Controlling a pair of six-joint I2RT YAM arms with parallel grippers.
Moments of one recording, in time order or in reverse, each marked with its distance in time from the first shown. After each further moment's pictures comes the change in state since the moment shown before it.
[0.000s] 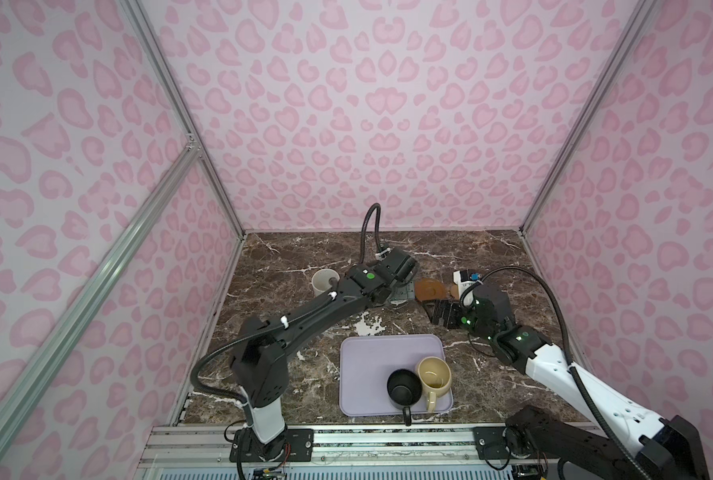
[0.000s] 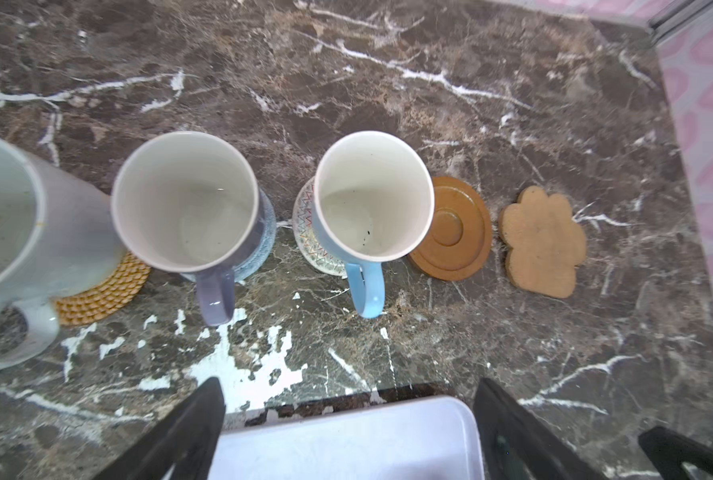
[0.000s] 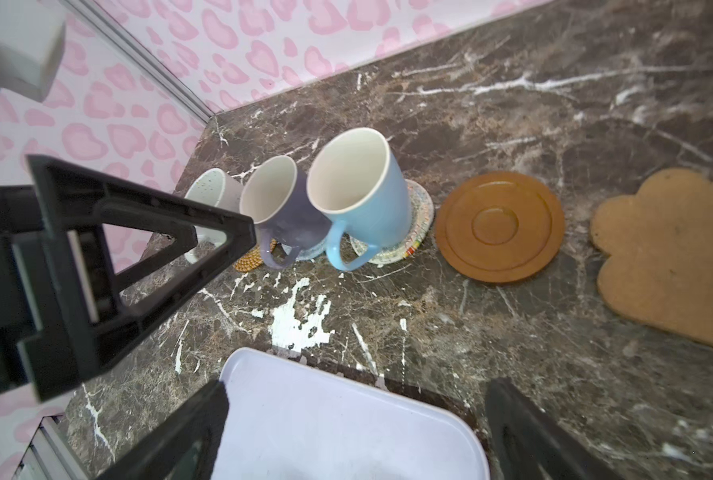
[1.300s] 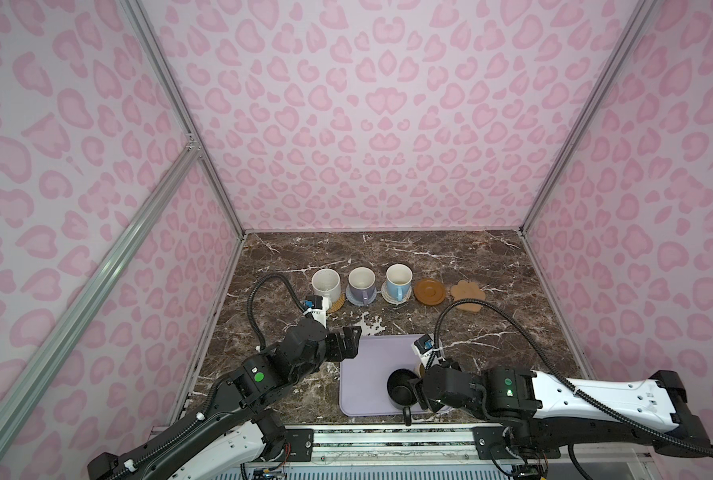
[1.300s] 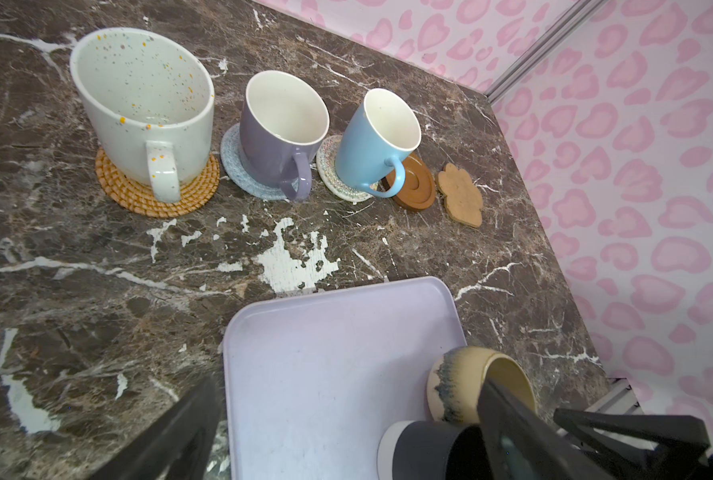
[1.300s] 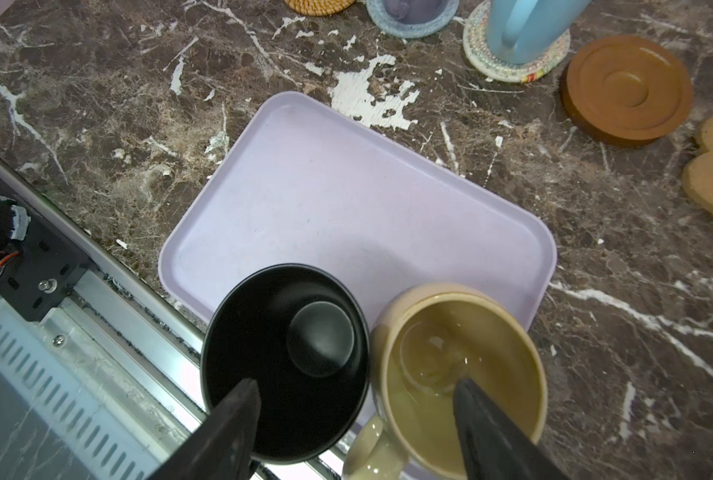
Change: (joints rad) left arm -0.002 -0.956 -0.822 0.182 0.104 0.013; right arm 0.877 0.035 0.095 -0.551 0.510 0.249
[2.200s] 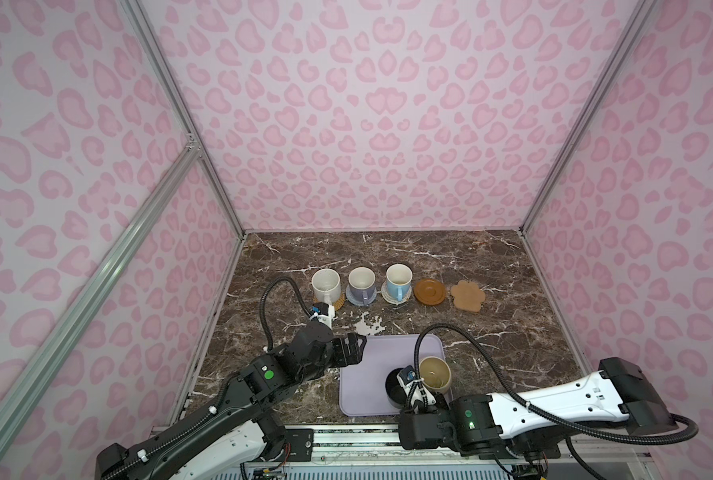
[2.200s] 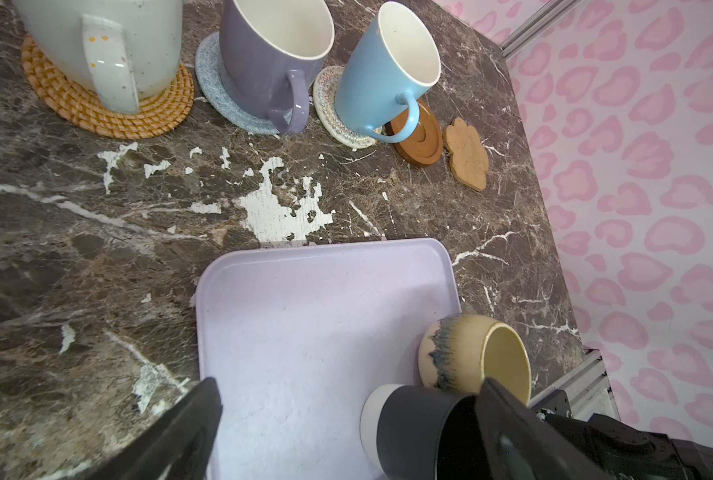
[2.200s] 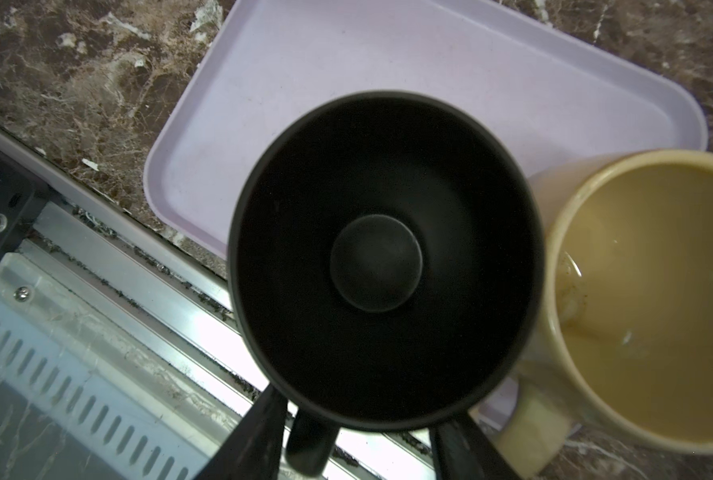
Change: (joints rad) left arm 0.000 0.048 -0.059 0.026 0.095 -0.097; right arm 0.203 0.248 -0.026 0.054 0.016 0.304
